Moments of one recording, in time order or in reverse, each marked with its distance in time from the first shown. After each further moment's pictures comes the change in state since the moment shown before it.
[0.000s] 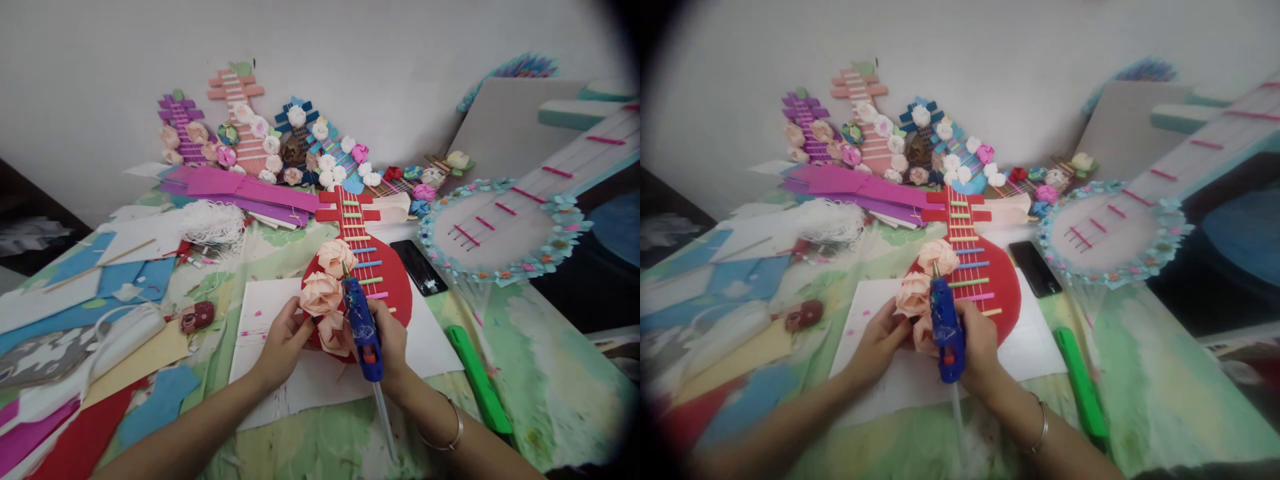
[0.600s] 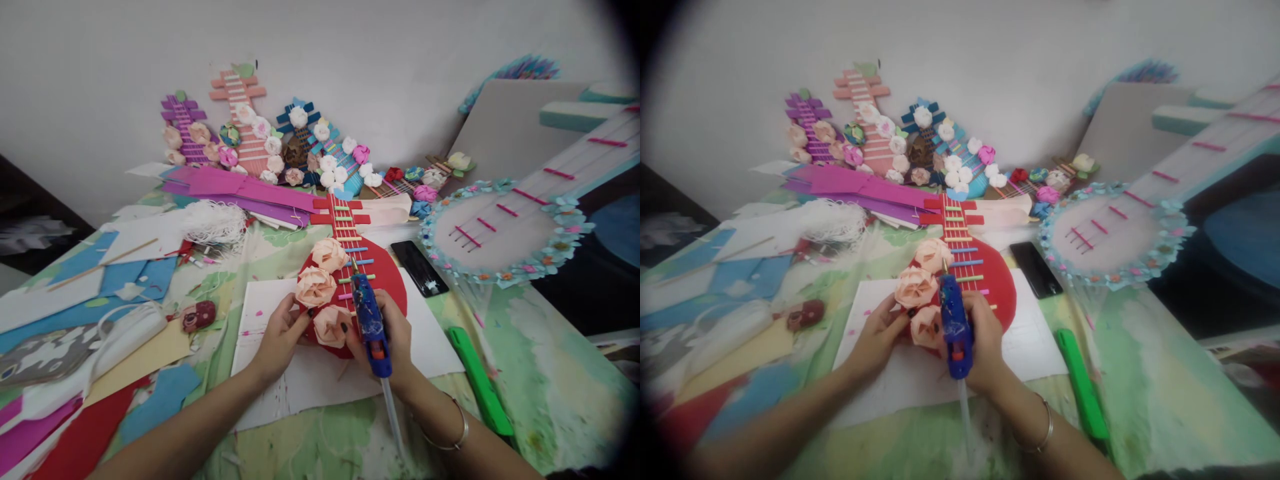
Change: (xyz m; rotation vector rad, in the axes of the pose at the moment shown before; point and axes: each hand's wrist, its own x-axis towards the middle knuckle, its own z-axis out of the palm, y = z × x) left_hand 0.005 0.002 -0.004 0.005 0.087 -0.054; right_hand 0.010 -0.004 -0.009 0.144 -0.063 -0.020
